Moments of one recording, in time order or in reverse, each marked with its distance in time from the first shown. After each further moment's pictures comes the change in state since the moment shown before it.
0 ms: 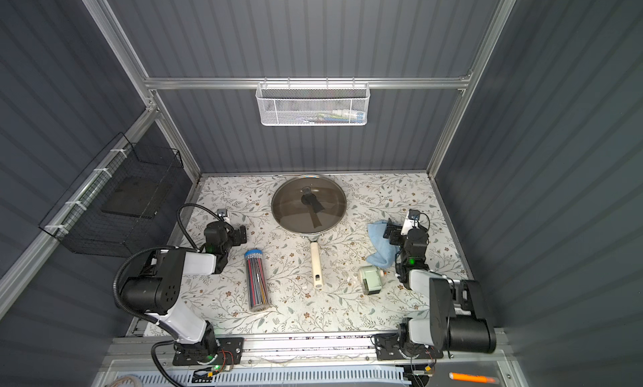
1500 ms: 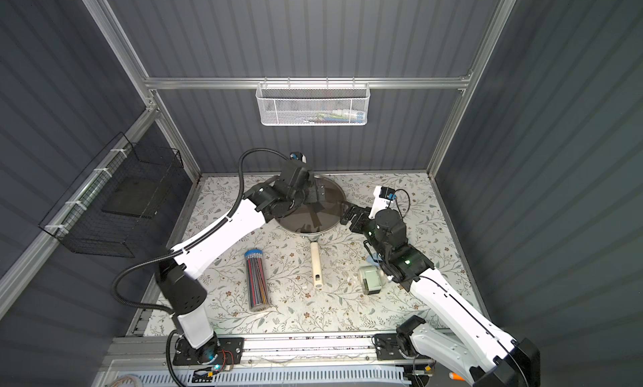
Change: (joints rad) left arm -0.718 0.237 1.340 -1.280 -0.167 -0.540; right arm 0.607 -0.347 0.480 -0.795 0.159 0.563
